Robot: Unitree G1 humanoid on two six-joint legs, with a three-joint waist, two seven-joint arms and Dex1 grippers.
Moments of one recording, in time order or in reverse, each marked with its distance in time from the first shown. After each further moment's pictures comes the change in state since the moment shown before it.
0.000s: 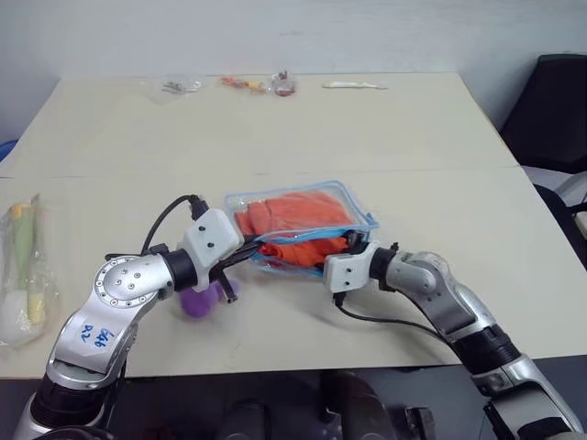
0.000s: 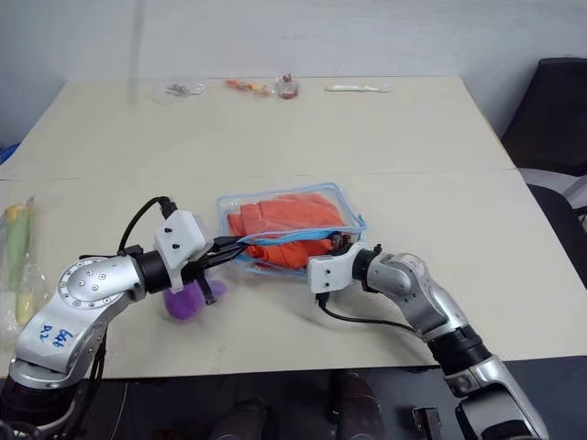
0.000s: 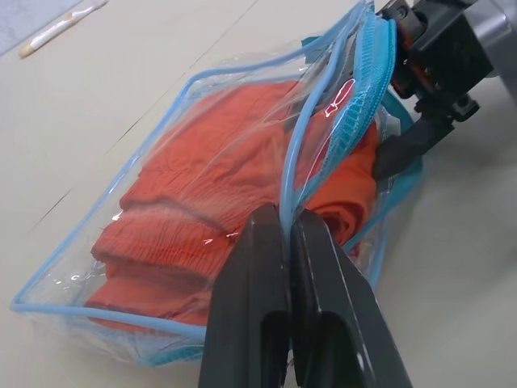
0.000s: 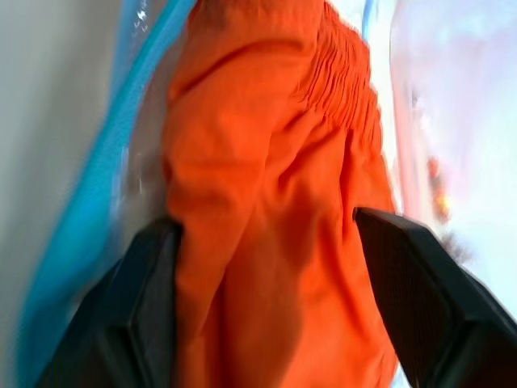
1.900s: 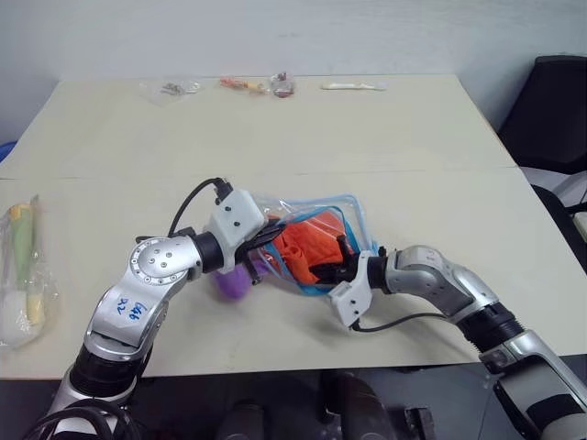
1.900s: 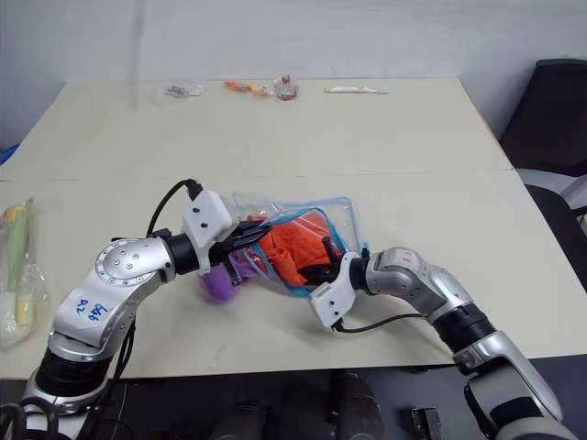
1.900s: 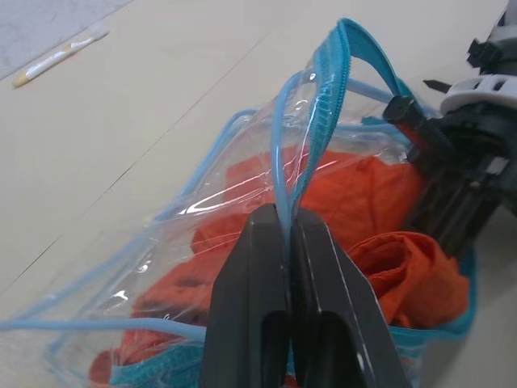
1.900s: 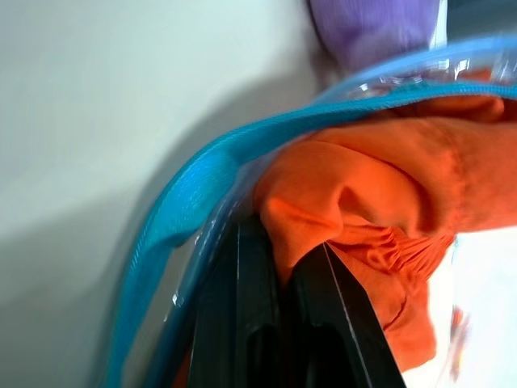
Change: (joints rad) left arm -0.156 -0.087 -0.121 0.099 0.060 0.033 0.039; right arm -0.064 -0.108 0.078 0.118 0.062 -0.438 0.132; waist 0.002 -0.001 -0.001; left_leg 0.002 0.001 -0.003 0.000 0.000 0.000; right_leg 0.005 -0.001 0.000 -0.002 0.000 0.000
